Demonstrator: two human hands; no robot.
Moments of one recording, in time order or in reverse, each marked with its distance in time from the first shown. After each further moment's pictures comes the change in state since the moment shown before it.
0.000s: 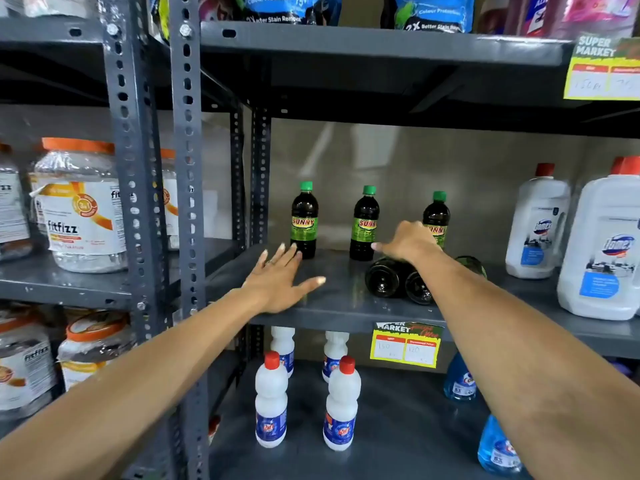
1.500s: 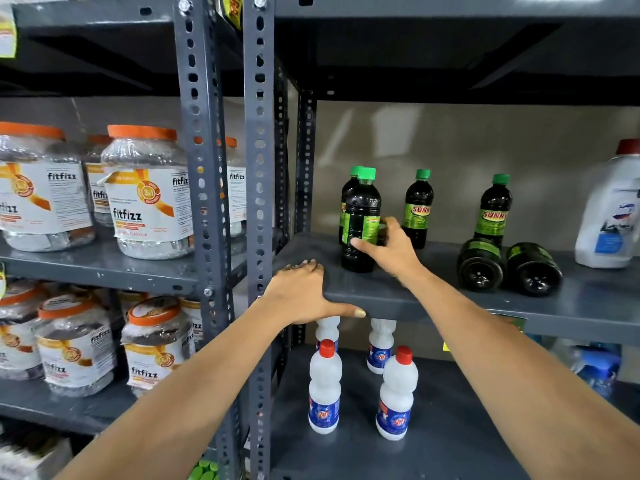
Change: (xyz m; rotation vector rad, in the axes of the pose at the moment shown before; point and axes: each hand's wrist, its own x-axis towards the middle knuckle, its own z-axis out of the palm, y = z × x) left_hand -0.057 -0.039 -0.007 0.050 0.038 -0.022; right_hand -0.028 -0.100 0.096 0.985 -0.031 -0.263
